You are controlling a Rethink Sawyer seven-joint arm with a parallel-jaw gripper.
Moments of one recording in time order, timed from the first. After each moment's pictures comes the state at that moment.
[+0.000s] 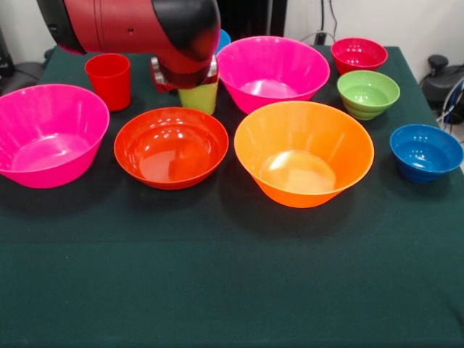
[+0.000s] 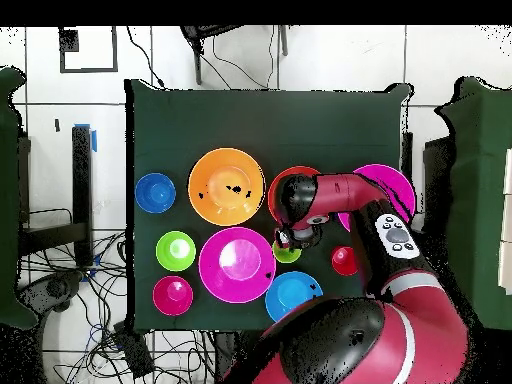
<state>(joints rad) -0.56 -0.34 0.32 1.41 -0.61 1.21 1.59</state>
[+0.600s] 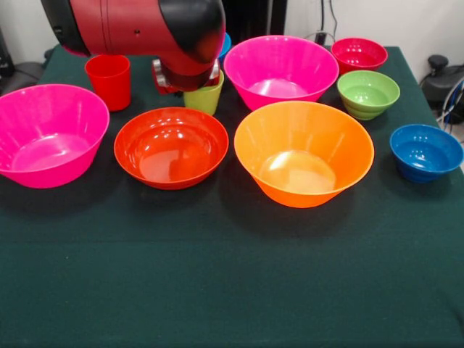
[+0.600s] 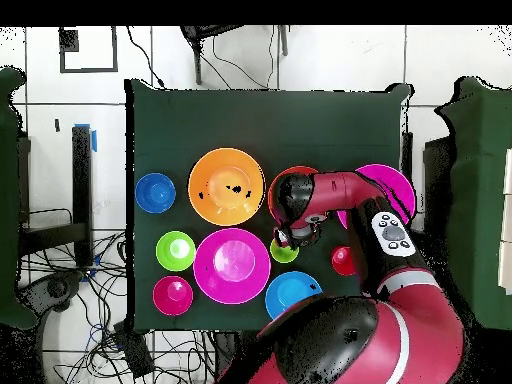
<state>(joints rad) -0.55 -0.34 0.32 1.40 -0.62 1.21 1.59</state>
